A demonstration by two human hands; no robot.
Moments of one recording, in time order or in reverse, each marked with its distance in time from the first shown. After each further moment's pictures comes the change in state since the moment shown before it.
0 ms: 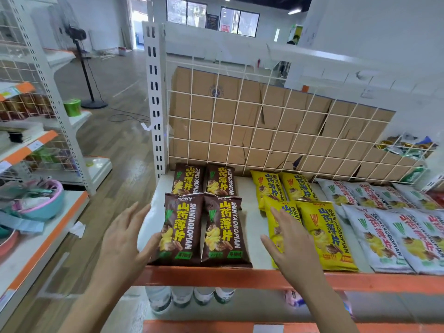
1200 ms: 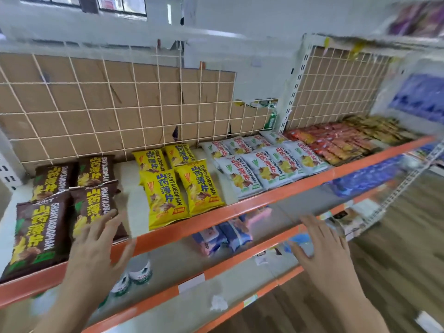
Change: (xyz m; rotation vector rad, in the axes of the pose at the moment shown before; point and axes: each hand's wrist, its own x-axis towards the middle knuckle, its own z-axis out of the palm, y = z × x) left_hand -0.057 0.170 0.050 0.036 -0.153 0.338; right_hand -0.214 0.157 -0.138 -0.286 0.195 0.483
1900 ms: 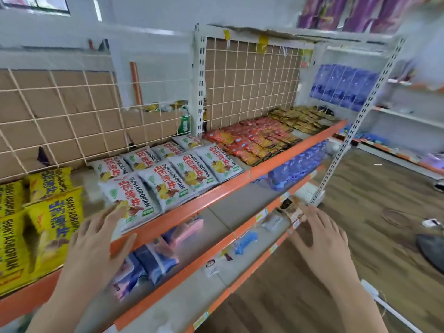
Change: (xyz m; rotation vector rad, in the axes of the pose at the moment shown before) left_hand 0.086 0.222 0.108 -0.037 -0.077 0.228; right_hand 0.050 0.216 -0.042 0.034 0.141 0.254
